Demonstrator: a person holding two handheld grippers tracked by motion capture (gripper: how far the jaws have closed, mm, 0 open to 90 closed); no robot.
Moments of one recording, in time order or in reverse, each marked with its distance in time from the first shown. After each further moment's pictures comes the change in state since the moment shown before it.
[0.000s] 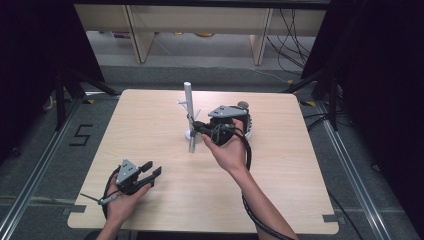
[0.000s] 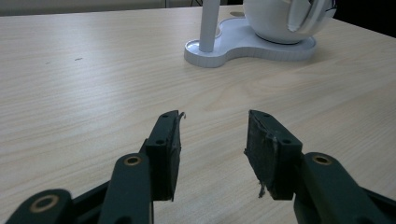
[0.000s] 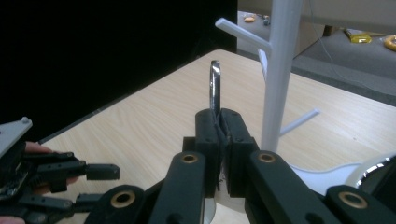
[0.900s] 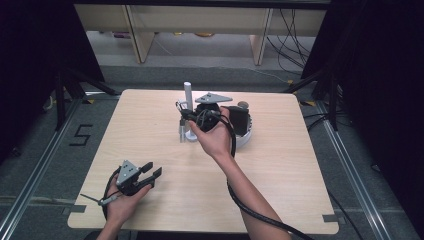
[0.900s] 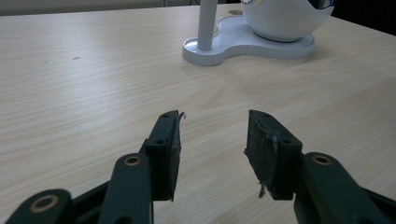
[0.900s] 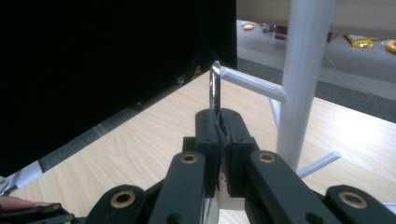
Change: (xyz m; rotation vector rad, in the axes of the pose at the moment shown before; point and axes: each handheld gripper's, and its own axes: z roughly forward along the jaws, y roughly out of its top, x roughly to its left) left arm -0.001 -0.001 0.000 -0.002 -0.009 0.014; right arm 0.000 0.028 0.039 -0.032 -0.009 0.031
